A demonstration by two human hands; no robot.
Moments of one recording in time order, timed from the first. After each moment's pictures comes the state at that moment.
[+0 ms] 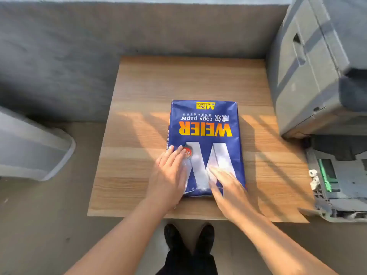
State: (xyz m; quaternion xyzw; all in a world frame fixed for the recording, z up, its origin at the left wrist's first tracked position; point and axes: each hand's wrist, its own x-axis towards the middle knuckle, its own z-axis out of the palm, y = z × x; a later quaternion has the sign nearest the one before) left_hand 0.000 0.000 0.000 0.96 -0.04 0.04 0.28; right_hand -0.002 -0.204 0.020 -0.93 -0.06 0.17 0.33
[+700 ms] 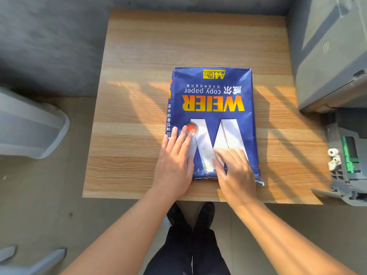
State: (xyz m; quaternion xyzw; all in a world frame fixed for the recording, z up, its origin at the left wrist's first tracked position) left_hand -0.013 -0.010 -0.028 0.97 -0.04 -0.04 0.22; right_hand -0.010 -0.190 -0.018 -0.95 -0.07 -0.03 0.29
